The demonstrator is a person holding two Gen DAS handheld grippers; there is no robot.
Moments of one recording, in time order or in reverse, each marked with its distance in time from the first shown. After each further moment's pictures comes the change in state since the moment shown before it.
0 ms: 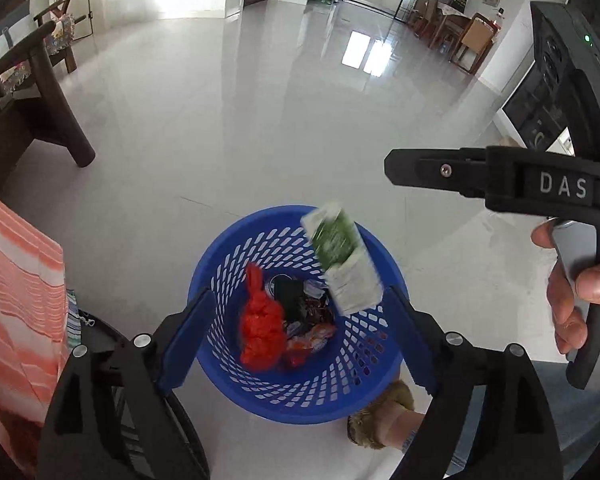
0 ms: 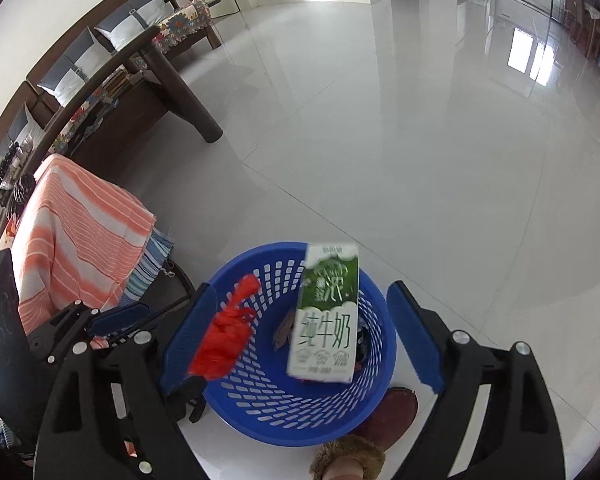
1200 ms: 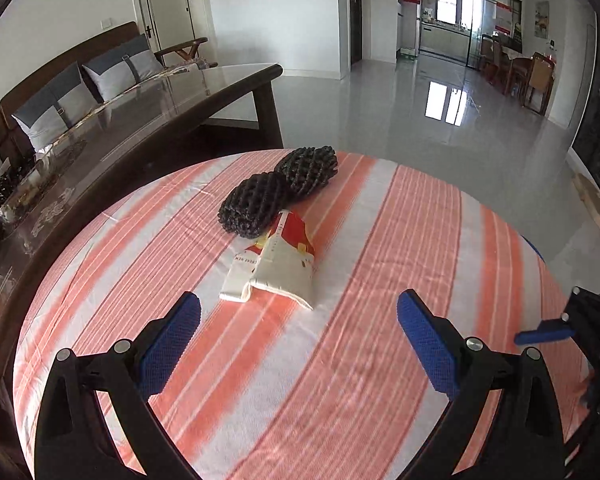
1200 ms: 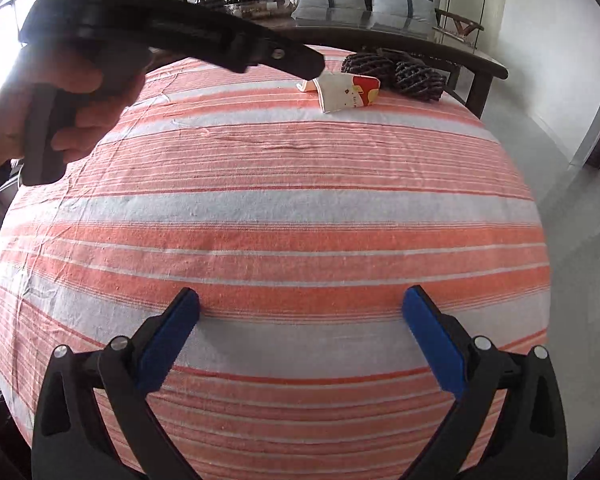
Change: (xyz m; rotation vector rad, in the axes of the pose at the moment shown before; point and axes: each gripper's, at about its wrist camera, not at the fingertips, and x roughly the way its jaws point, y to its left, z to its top) left arm -0.276 0.319 -0.082 -0.007 -0.198 0.346; right arm -0.005 0.425 -0.146 -0.785 -0.016 0.220
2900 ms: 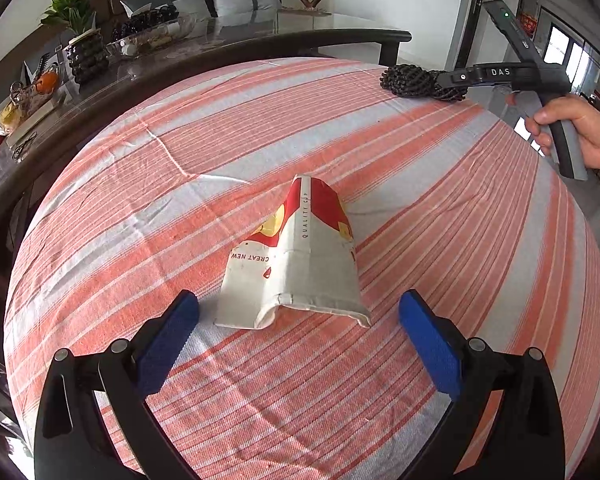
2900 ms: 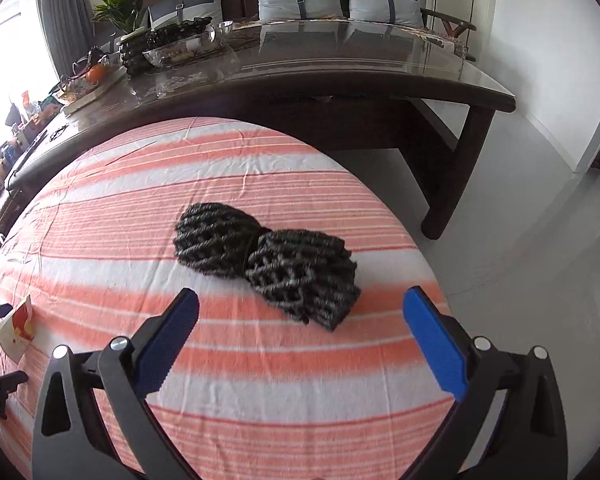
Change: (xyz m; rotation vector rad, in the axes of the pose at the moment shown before) left arm -0.075 0.074 -0.171 -0.376 0.100 0.170; right arm 0.106 -0.132 0.195 0.034 -0.021 0.057
